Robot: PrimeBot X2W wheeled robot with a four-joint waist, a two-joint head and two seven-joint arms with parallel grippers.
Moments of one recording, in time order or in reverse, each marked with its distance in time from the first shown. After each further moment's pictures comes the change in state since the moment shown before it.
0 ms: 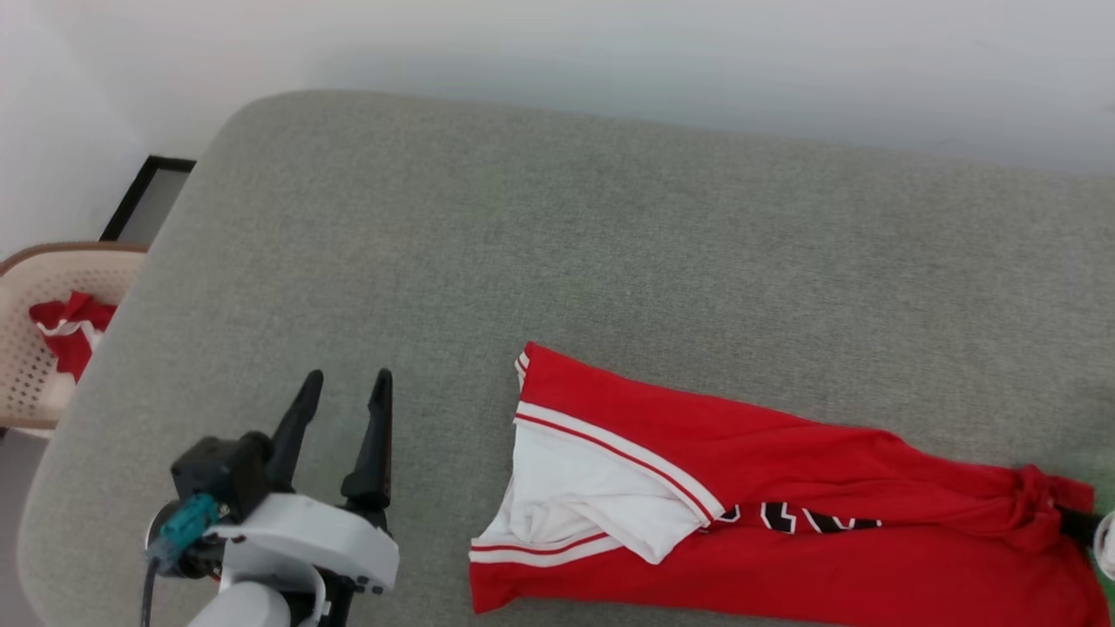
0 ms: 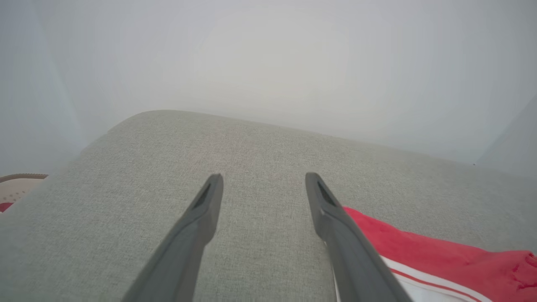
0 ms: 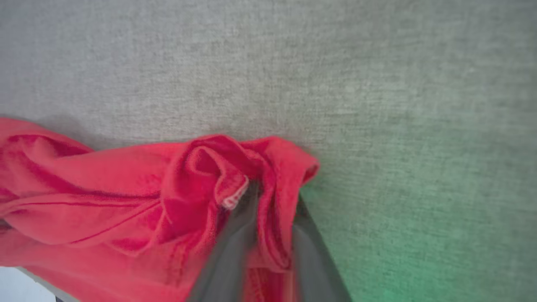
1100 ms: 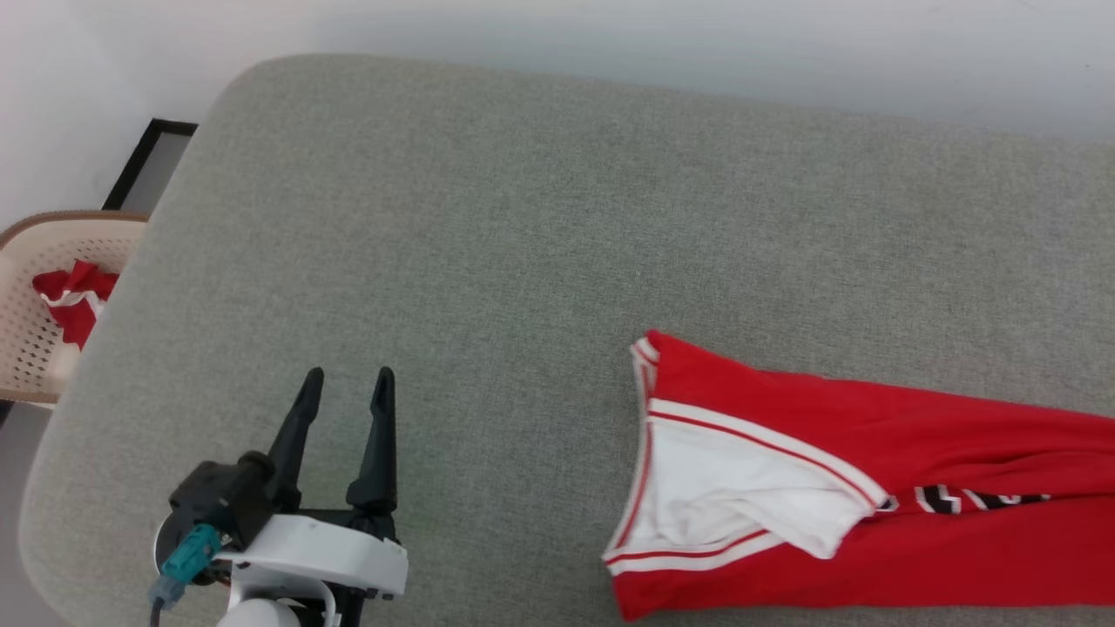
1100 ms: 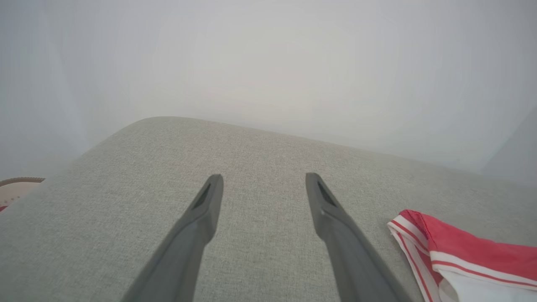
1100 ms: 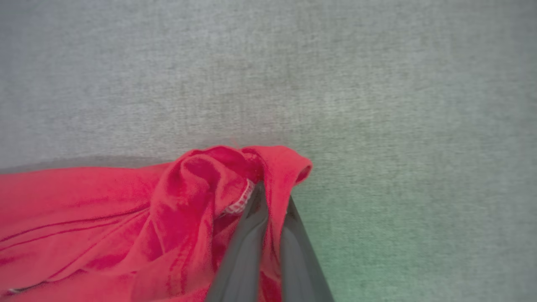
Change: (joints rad) left arm 0.106 -0.206 0.235 0.004 0.242 -0.167 -0.001; right arm -0.077 -0.169 -0.082 0.153 -0.073 0.009 -0.108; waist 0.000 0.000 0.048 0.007
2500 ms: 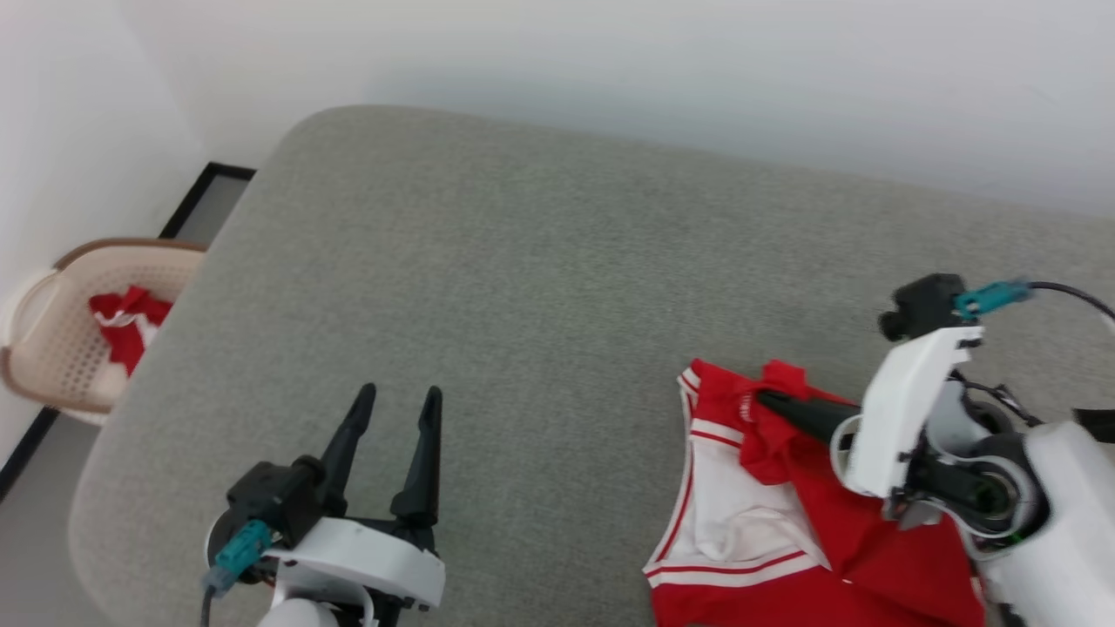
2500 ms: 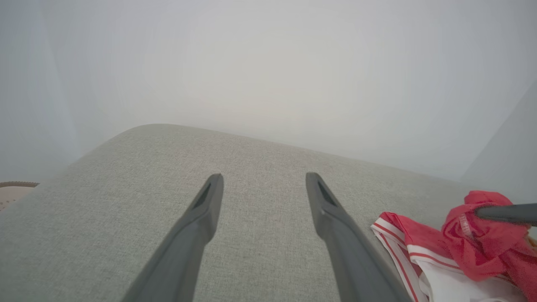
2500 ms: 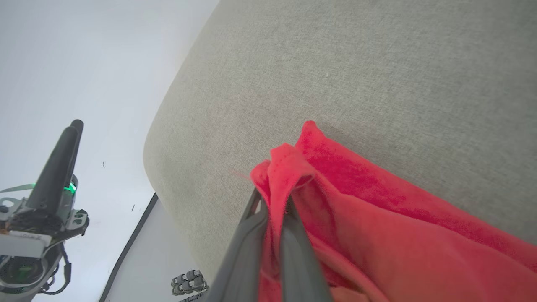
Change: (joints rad) left arm -0.023 -0.055 -0.026 0.104 0.027 -0.083 0.000; right arm -0.030 0.538 0.044 -0.507 -0.079 -0.002 0.226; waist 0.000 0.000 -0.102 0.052
